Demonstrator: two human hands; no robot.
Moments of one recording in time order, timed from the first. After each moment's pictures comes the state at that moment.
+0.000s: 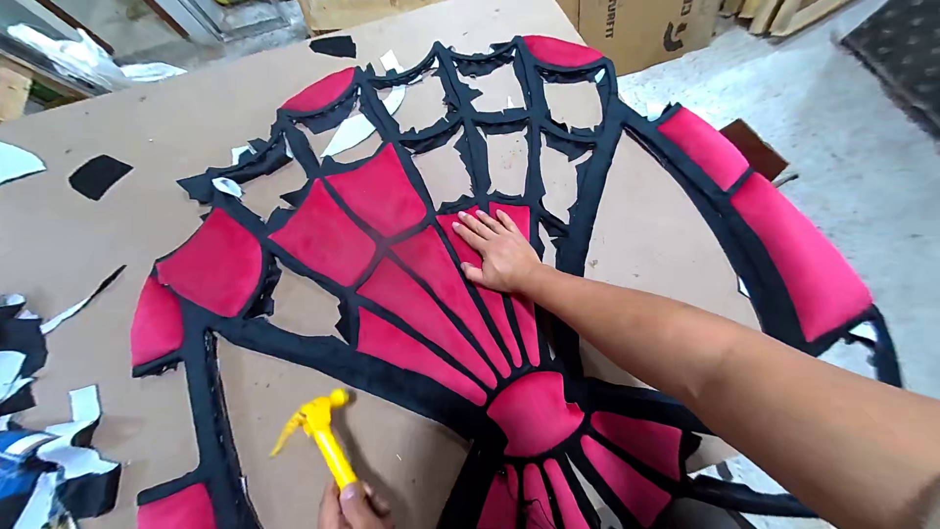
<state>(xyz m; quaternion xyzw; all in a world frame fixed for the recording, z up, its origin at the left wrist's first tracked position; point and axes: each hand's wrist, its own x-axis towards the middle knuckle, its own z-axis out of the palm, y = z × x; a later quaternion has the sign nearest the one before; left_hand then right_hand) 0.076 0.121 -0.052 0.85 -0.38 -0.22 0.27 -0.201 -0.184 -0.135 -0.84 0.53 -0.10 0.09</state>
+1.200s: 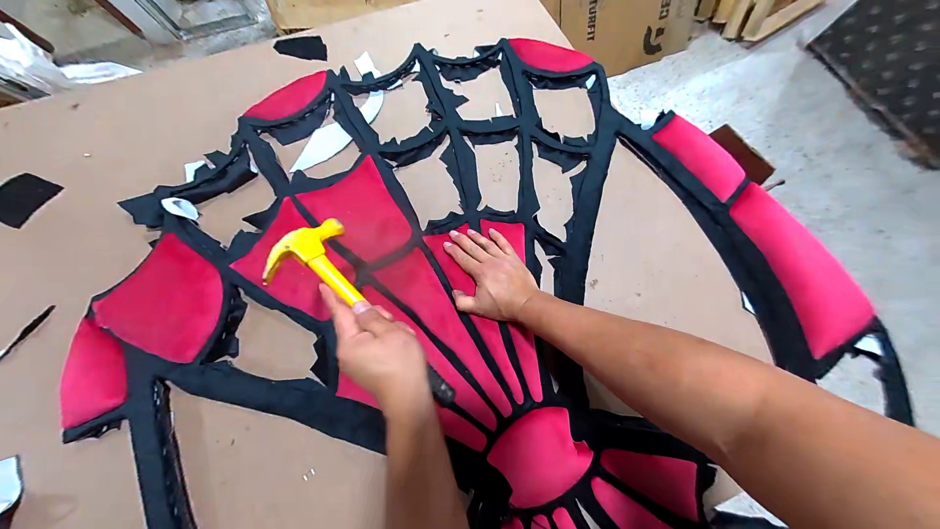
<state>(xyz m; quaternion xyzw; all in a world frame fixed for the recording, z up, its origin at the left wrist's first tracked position) -0.027 -0.121 -0.035 0.78 -0.41 -0.26 0.39 -0.197 -0.183 -0.136 -0.83 0.55 -0.11 0.09</state>
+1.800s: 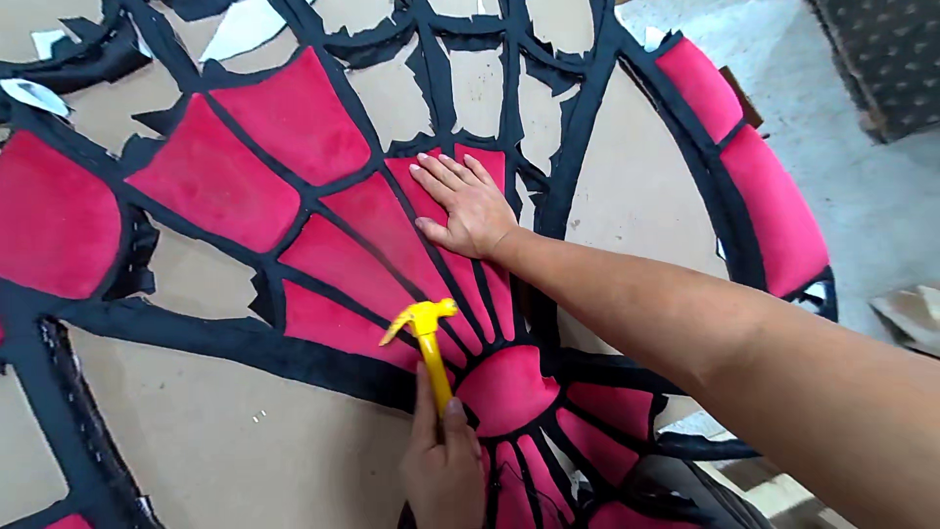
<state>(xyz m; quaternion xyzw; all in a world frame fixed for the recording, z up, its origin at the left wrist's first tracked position) -0.043 0.085 -0.051 0.69 -0.40 -0.48 0.36 -0.200 -0.187 -0.139 -0.83 0.55 -0.10 0.10</state>
